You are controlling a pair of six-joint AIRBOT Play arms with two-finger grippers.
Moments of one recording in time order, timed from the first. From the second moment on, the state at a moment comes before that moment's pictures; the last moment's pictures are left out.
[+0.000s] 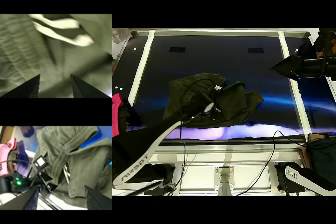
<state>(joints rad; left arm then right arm) -0.75 -1.48 1.19 1.76 -1.11 -1.94 -0.20 -1.19 1.45 -0.66 1.42 1.28</state>
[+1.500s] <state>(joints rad) -0.83 -1.57 1.19 1.97 -1.15 -2.20 -0.20 -1.19 1.45 -0.68 1.40 1.28</state>
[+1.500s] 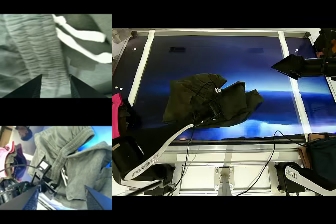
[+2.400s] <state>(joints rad) -0.84 -1.57 1.19 2.06 -1.23 -2.09 -0.08 -1.22 1.45 -0.73 1.40 1.28</state>
